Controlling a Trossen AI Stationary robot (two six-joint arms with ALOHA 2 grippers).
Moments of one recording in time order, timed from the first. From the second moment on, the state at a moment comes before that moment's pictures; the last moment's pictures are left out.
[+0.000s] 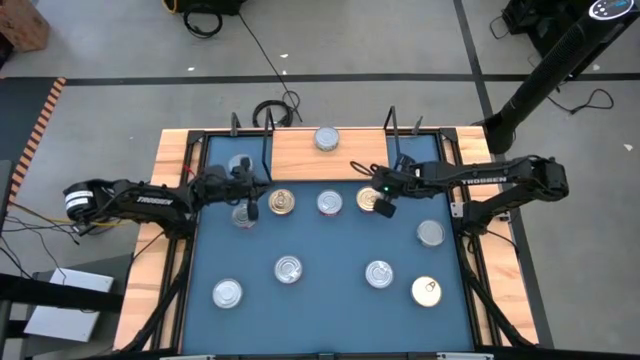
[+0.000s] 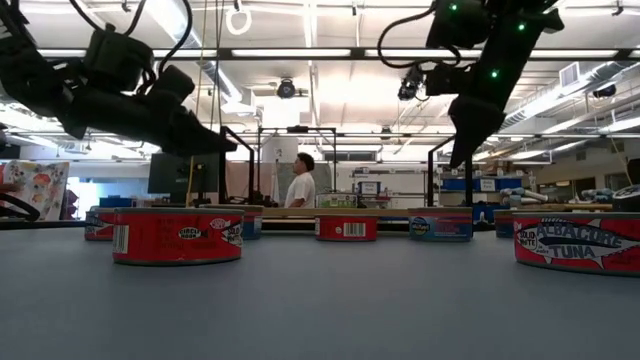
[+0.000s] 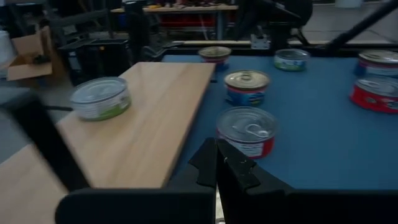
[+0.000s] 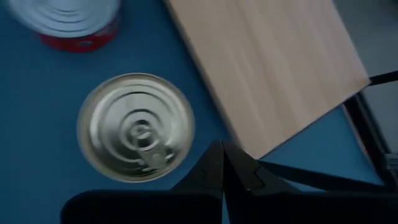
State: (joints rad) left arm 0.40 1.09 0.14 0.78 0.17 0.10; right arm -0.14 1.32 0.89 -0.73 0.40 0.21
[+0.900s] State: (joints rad) left arm 0.11 1.09 0.14 0.75 0.22 0.05; right arm 0.19 1.32 0.89 -0.60 0.02 0.51
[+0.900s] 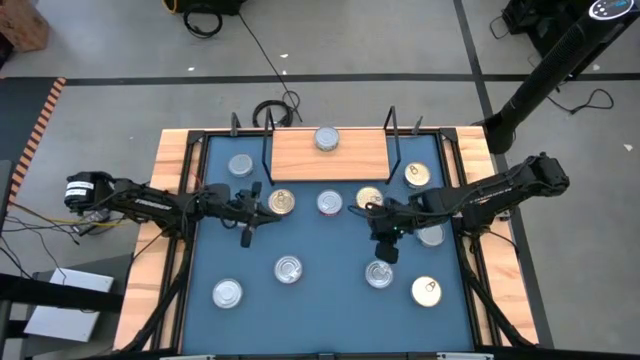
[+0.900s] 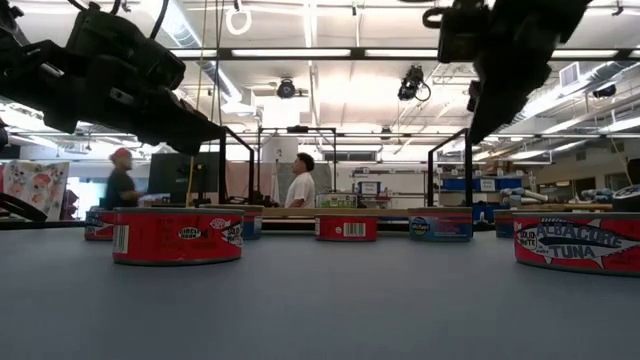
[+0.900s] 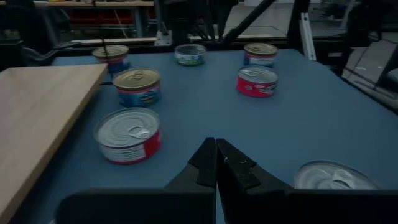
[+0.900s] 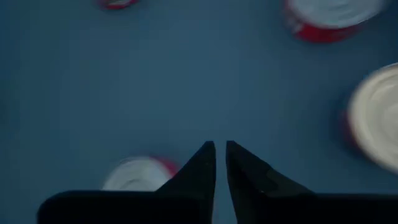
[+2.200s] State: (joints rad) left arm 0.07 1.09 0.14 0.73 0.17 0.03; right arm 0.53 1.32 0.69 -0.78 -0.34 0.73
